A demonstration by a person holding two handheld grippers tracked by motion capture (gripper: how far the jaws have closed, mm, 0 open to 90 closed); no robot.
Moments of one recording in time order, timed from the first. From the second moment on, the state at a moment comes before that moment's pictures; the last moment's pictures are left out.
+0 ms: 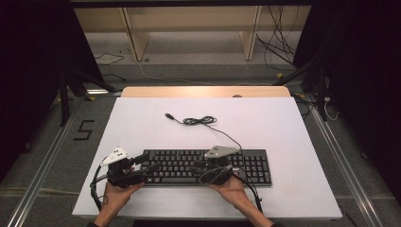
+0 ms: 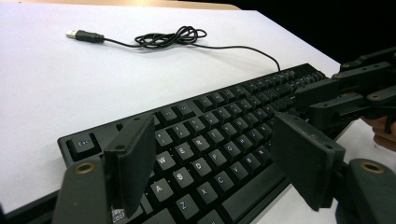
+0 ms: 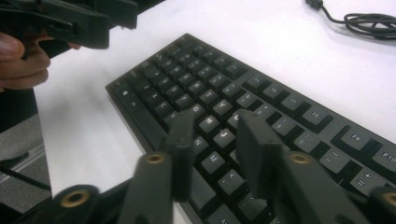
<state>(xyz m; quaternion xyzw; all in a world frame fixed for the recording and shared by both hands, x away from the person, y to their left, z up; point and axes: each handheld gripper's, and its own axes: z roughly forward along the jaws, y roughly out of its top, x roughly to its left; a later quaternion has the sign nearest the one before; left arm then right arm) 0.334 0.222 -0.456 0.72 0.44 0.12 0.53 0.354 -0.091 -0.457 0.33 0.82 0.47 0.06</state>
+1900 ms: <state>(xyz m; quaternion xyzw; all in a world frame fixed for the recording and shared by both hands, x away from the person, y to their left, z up) 0.332 0.221 -0.455 0.72 0.43 0.12 0.54 0.359 -0.072 -0.471 0.33 0.83 0.44 0.06</state>
